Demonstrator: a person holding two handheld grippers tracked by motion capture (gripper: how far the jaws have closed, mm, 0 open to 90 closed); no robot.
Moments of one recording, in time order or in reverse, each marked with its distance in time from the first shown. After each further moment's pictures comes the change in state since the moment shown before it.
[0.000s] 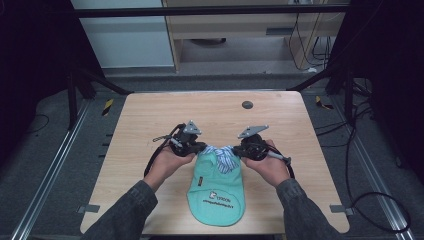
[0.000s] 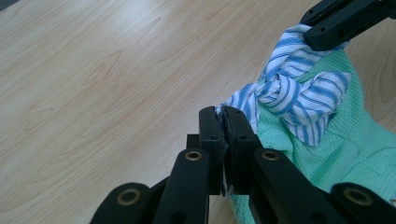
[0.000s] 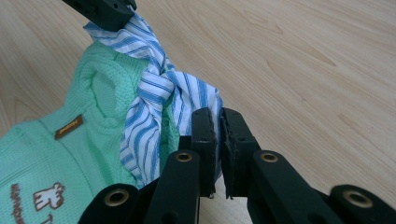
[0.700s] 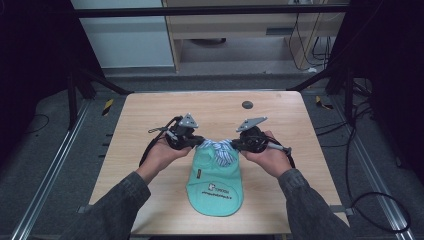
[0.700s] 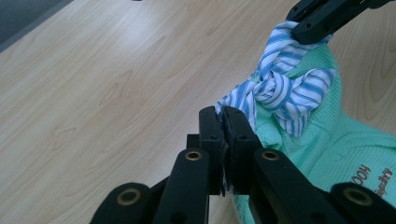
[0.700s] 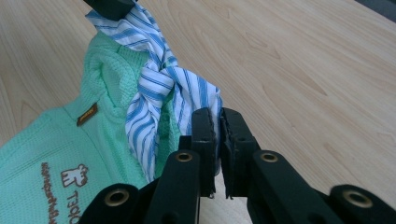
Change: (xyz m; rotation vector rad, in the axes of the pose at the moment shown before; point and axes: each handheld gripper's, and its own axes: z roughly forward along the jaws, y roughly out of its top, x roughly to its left) left arm 0.013 0.014 -0.017 -0.007 -0.010 0.065; right arm -0.008 0.022 -0.006 -0.005 0.022 -0.076
